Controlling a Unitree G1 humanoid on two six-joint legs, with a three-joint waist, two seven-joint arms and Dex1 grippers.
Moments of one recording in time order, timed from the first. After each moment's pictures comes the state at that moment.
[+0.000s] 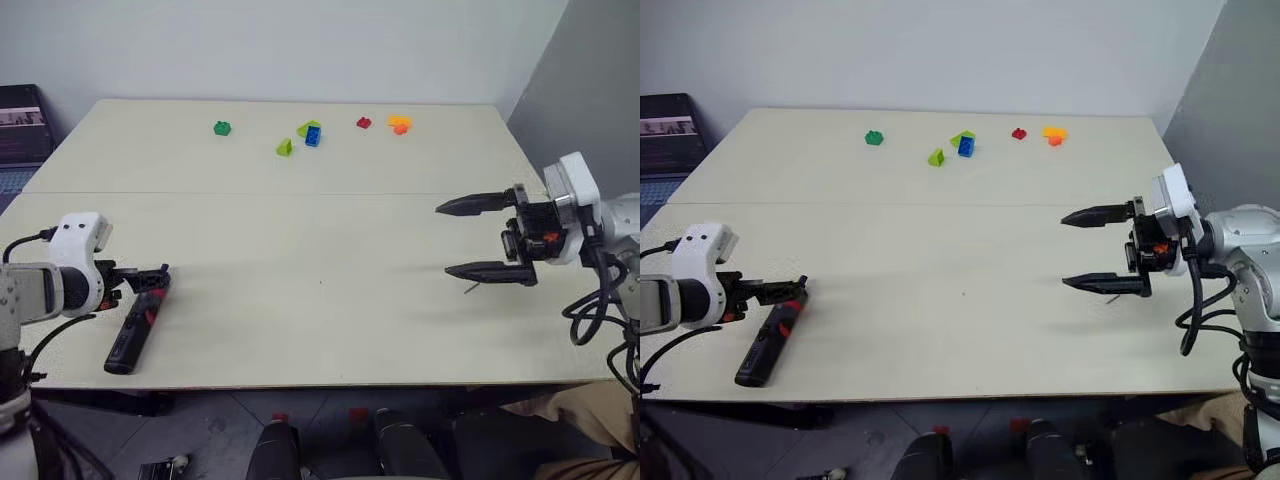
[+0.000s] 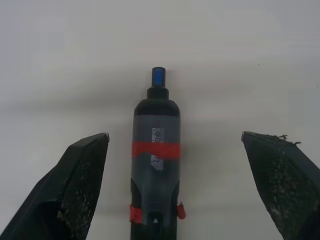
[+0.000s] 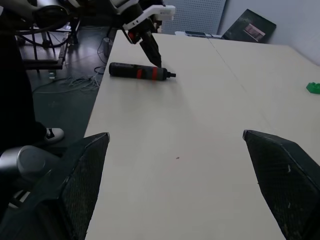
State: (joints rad) left arm -0.45 0.98 0.37 -0.04 -0.50 1.57 -0.49; right arm -0.60 -0.86 -0.06 -0.09 0.65 0.41 1.43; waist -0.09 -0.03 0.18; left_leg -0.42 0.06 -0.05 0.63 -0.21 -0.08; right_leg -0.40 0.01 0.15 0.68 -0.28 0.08
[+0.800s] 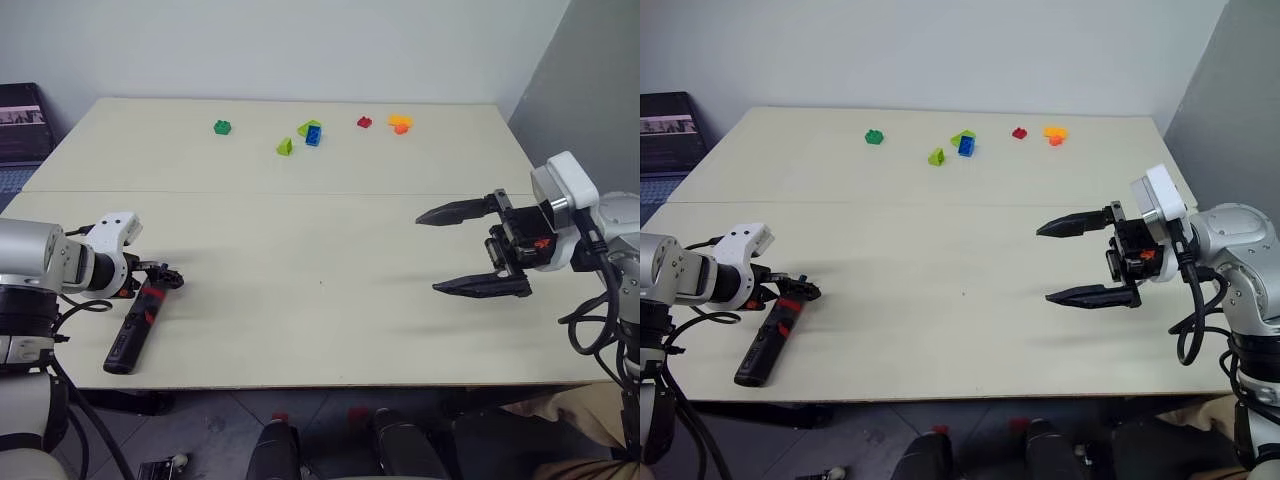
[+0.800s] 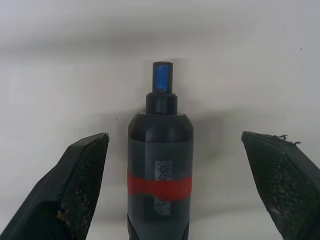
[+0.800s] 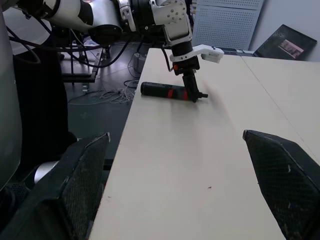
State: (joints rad) left arm -0.74 1.03 -0.07 0.37 -0.41 1.45 -0.65; right arm -0.59 -0.82 -0.06 -0.22 0.73 0.51 1.42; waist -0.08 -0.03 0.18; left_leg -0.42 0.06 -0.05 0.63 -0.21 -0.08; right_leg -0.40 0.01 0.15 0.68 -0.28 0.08
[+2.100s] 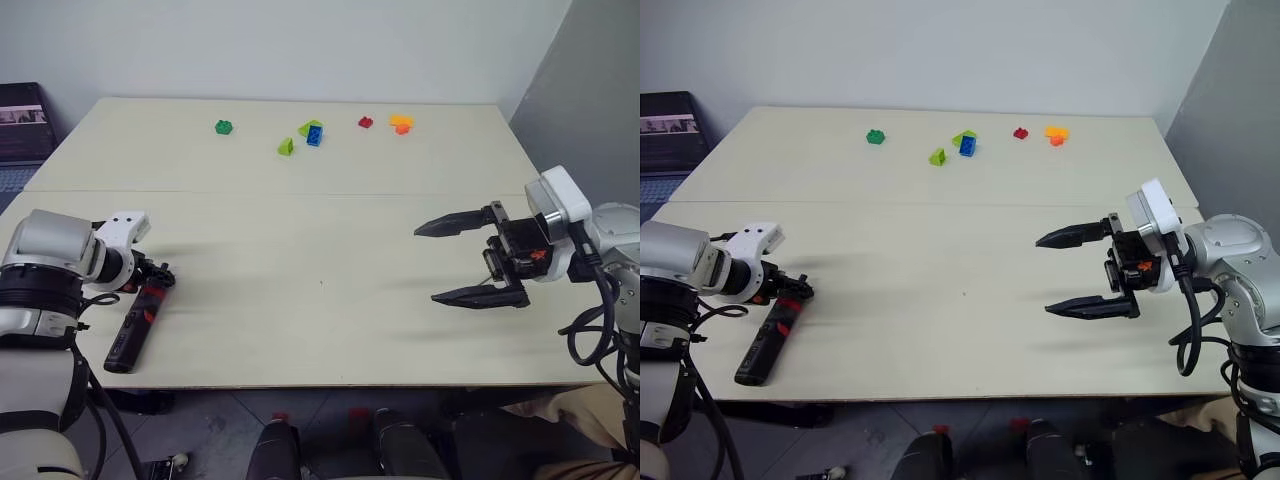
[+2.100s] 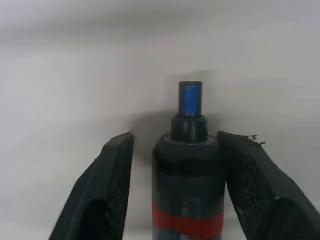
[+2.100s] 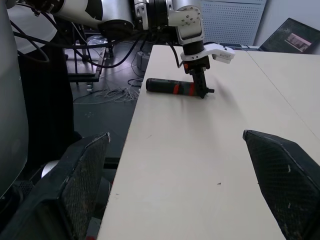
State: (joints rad) left arm -0.86 0.98 -0.21 0.56 -0.23 1.33 -0.78; right arm -0.55 -0.82 -0.06 -0.24 0.73 0.51 1.41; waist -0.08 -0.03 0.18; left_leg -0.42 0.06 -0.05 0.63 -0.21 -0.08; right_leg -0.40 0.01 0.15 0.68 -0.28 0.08
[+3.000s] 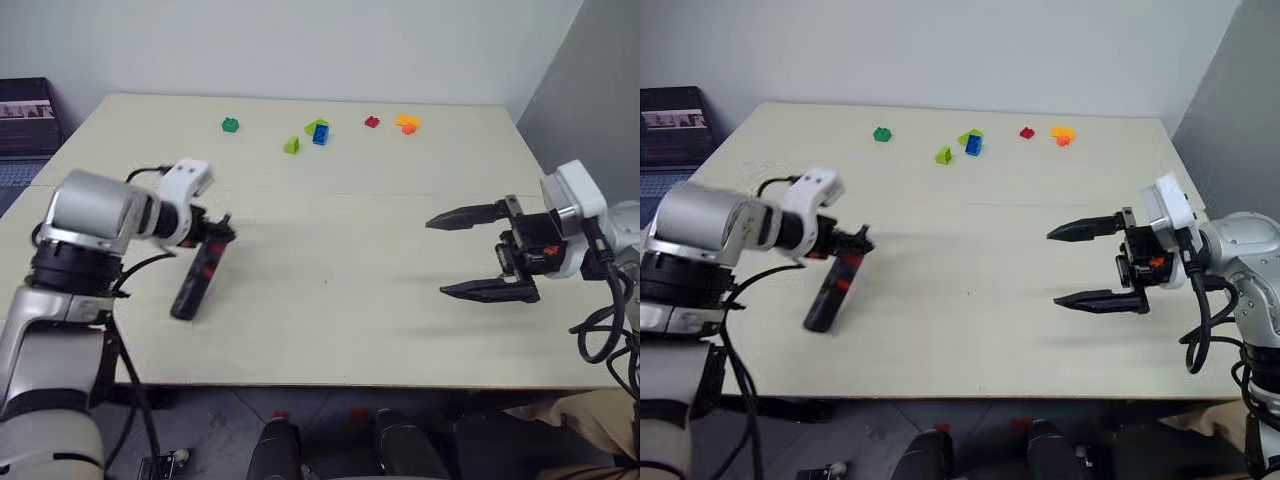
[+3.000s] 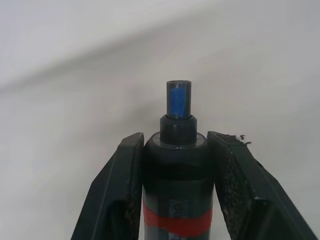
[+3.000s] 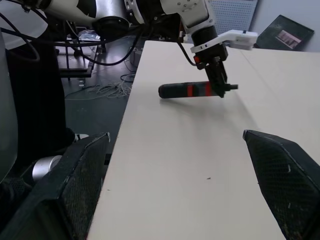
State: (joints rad) left arm -1.01 0.80 -0.17 0.26 -0.29 1.31 -0.79; right arm -0.52 -0.86 -0.11 -0.24 0.73 0.51 1.39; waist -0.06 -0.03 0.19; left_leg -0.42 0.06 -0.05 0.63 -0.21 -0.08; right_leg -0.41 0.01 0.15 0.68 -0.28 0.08
